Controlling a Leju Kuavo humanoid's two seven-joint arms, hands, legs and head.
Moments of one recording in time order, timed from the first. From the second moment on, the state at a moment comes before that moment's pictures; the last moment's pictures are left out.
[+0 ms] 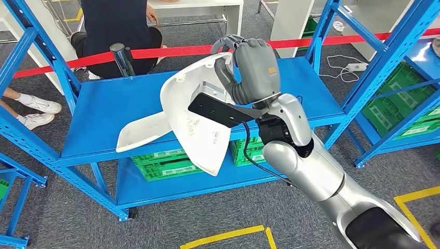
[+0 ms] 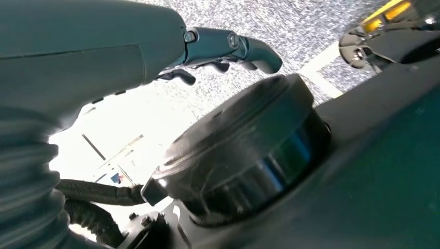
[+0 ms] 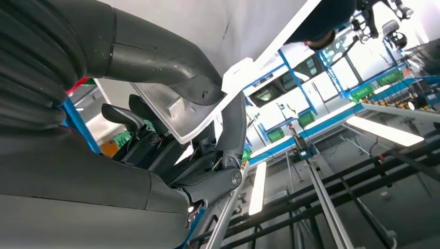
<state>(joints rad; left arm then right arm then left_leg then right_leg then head) -0.13 -0.06 0.44 -0.20 -0.60 -0.51 0.18 -0.74 -0.11 0.65 -1.51 0.79 -0.20 0.02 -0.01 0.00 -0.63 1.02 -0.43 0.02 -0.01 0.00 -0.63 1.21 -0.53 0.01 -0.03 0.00</state>
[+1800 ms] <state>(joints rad) -0.09 -0.01 0.47 -0.20 -0.60 -0.50 0.12 -0.60 -0.17 0.56 -1.62 0.84 -0.17 0.02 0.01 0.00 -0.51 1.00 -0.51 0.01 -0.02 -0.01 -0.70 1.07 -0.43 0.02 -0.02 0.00</state>
